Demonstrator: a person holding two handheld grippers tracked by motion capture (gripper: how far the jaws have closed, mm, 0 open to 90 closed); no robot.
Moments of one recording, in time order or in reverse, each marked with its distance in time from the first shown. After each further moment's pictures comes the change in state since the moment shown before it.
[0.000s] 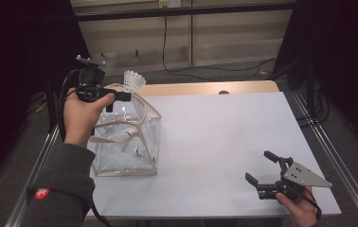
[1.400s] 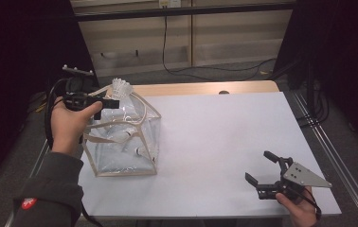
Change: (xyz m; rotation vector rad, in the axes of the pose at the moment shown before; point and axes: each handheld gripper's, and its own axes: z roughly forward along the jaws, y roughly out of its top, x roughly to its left) left arm 0.025 -0.022 -0.011 0.008 0.031 -0.029; right arm 0.001 0.000 0.000 0.000 0.001 -0.002
